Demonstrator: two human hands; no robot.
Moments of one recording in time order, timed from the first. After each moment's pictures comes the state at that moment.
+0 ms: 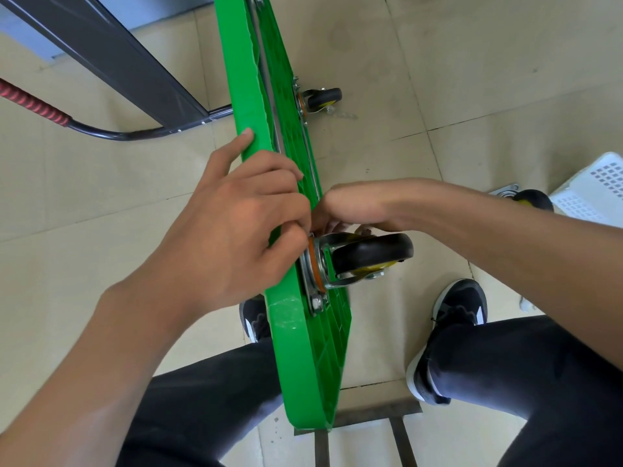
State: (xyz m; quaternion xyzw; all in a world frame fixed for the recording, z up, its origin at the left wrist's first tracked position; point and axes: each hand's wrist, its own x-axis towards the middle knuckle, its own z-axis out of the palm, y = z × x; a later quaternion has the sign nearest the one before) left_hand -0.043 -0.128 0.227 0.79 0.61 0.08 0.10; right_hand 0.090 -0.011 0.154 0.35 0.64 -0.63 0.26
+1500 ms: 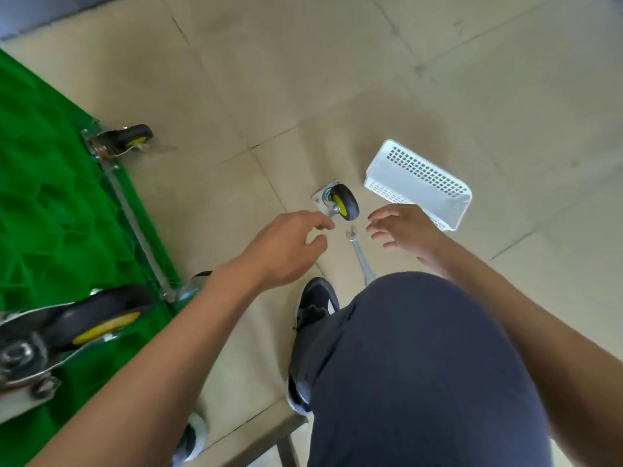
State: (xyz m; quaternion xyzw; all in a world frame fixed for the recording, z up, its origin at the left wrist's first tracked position) left_hand 0.244 -0.003 0.083 0.69 0.58 0.05 0.43; right_hand 0.483 0.030 0.039 0.71 0.43 -0.55 -0.11
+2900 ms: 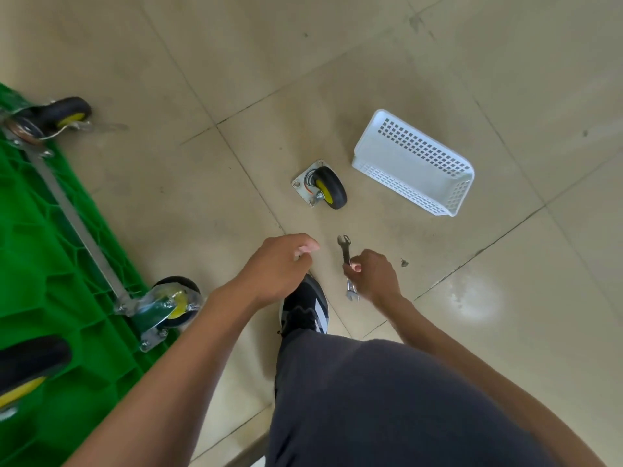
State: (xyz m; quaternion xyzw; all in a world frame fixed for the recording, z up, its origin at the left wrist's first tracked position) left_hand 0.267 -0.006 -0.014 0.56 0.60 0.03 0.57; right_hand 0.484 -0.039 -0.132 0.74 0.57 -0.36 0.06
